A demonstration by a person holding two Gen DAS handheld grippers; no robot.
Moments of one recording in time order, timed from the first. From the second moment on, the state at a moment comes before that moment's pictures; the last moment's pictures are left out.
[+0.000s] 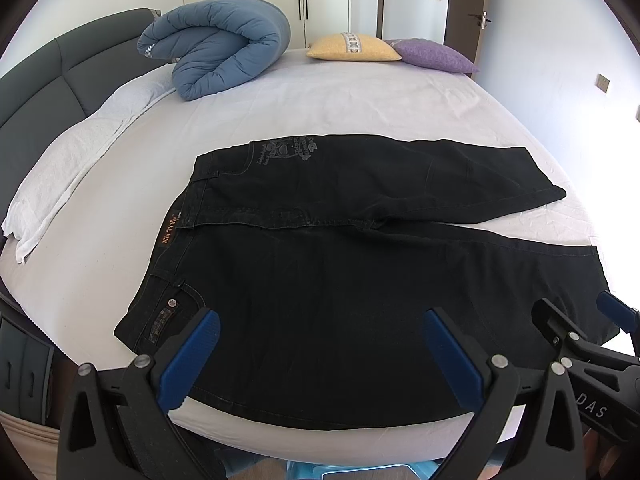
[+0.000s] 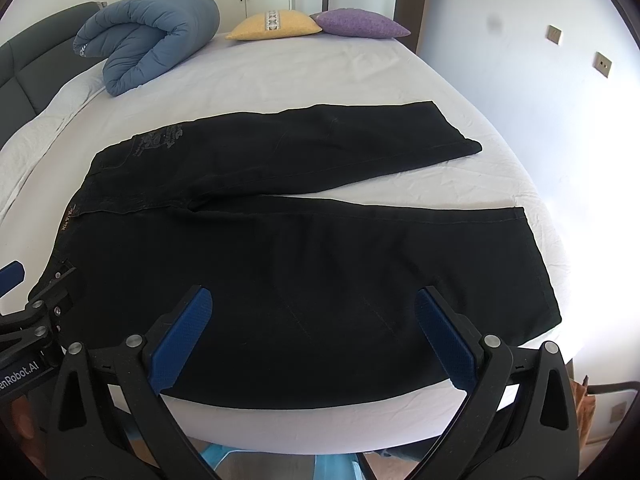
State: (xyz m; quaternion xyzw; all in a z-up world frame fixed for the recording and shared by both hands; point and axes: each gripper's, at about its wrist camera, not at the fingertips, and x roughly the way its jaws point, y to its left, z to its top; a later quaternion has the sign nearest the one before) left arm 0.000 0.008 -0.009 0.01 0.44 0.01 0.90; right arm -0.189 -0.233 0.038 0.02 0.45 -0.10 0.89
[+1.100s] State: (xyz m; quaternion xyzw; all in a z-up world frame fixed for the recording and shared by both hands) left arm -0.002 0.014 -0.016 0.00 0.45 0.01 0.89; right arm -0.187 -0.229 0.033 0.02 0.46 -0.09 0.88
